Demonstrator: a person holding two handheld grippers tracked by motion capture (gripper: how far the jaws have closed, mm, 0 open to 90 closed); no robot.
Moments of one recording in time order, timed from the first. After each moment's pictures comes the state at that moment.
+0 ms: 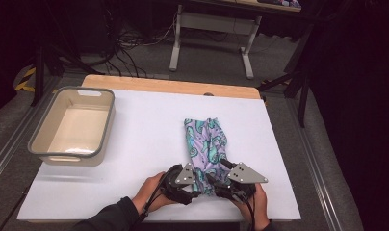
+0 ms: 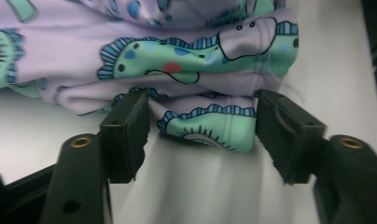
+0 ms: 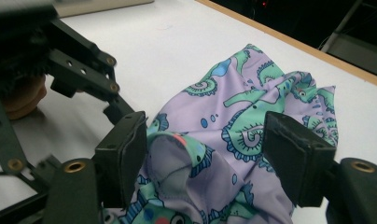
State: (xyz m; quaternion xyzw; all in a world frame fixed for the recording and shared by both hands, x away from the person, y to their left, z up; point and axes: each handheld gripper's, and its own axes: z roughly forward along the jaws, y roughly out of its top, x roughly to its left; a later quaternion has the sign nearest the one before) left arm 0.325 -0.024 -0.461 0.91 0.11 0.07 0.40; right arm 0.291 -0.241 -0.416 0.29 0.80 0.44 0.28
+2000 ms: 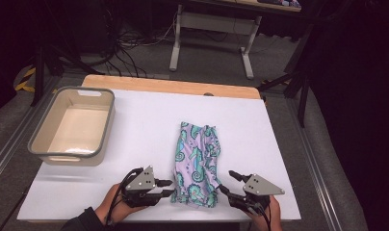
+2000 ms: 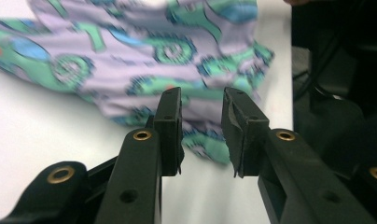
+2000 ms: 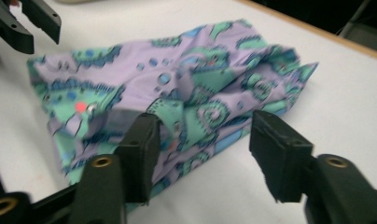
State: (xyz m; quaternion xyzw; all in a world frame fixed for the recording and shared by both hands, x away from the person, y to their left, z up) left arm 0.297 0.073 -0.434 0.85 0.14 0.07 0.50; right arm 0.267 -0.278 -0.423 0.30 0.80 0.45 0.26
